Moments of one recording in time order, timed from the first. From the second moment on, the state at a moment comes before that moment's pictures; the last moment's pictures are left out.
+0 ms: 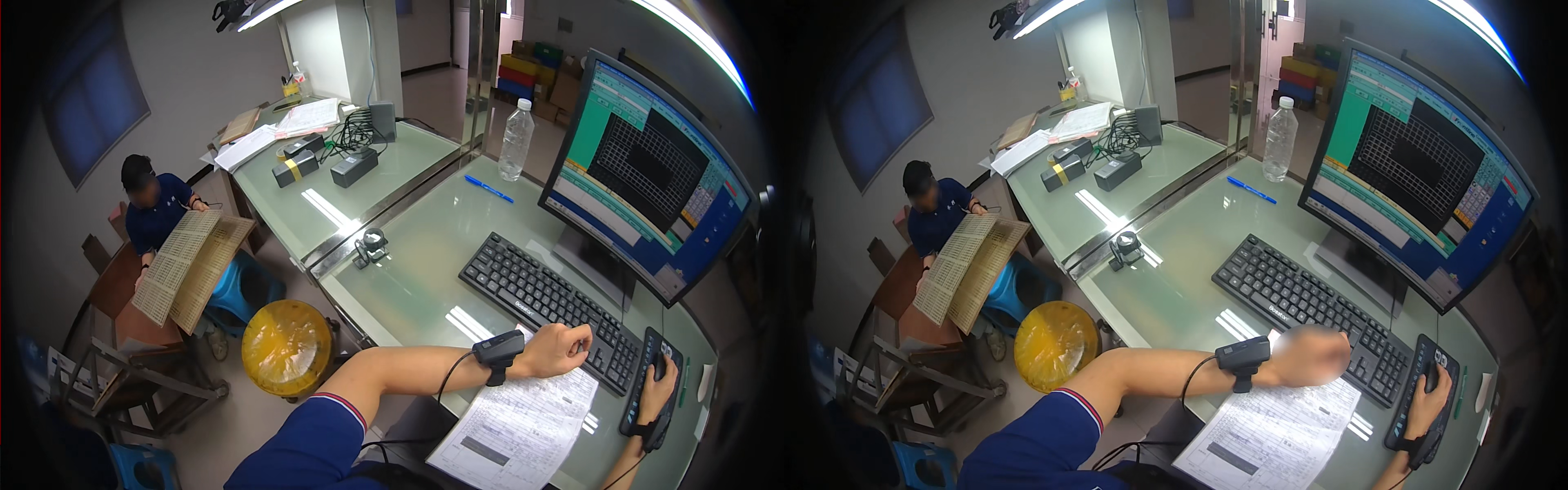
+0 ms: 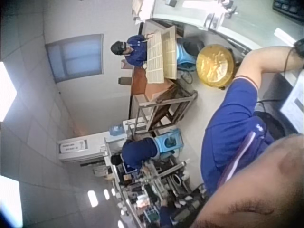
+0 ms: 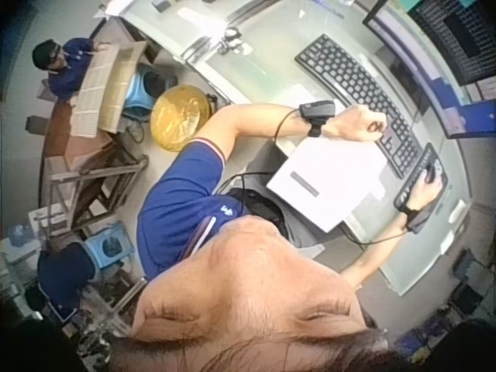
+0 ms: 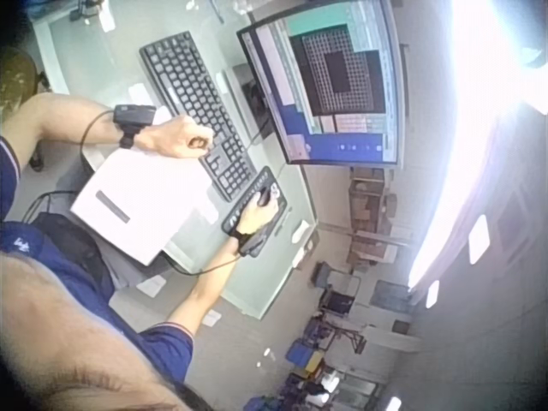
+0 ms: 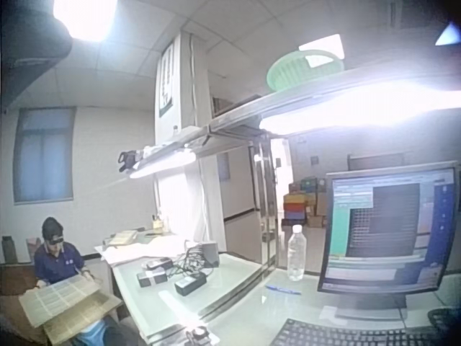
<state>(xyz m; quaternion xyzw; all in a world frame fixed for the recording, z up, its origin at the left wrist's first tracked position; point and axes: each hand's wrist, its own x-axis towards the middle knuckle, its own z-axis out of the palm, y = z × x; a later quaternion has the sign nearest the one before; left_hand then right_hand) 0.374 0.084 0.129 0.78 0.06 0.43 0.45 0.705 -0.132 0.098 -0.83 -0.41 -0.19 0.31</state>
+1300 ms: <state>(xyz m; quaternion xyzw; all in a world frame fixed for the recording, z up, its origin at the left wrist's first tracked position) 0.372 0.084 0.130 0.80 0.07 0.40 0.45 0.697 -0.130 0.103 -0.83 -0.41 -0.20 0.32</state>
